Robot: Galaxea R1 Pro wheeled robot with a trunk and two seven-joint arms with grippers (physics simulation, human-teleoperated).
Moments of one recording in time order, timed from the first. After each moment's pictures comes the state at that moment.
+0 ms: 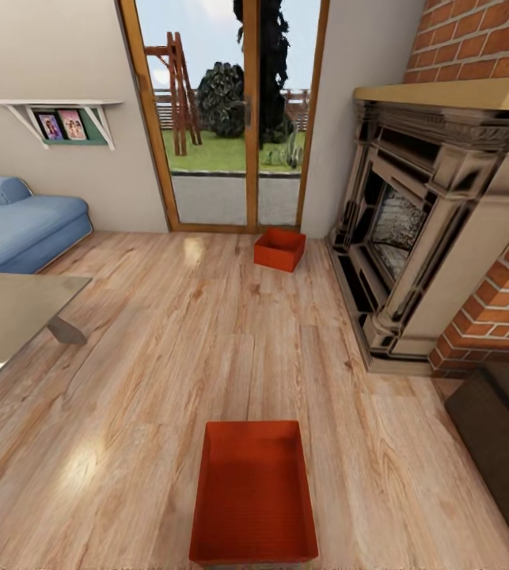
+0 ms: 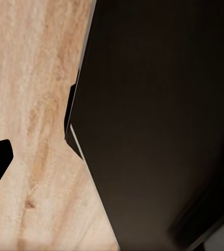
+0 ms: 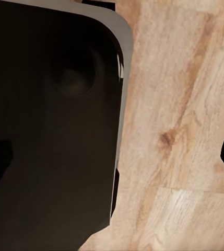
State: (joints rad) left arm 0.00 0.01 0.04 -0.07 0.26 -0.07 0.01; right arm -0.14 -0.07 0.14 0.03 -0.06 -0.19 0.02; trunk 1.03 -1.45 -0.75
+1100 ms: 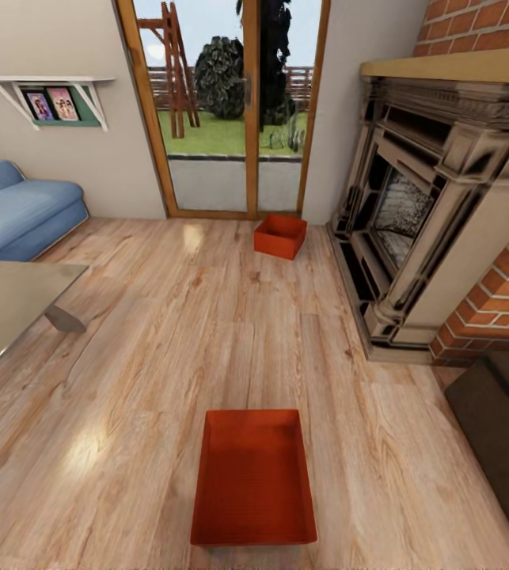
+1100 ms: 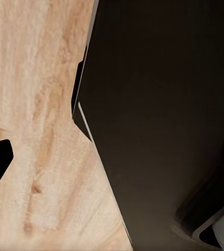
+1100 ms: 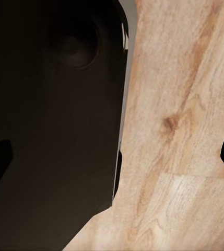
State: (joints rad) left arm 0.00 0.02 0.04 -0.07 0.26 -0.07 0.01; right arm -0.14 -0.06 0.14 0.03 -0.07 -0.19 0.02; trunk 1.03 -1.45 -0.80
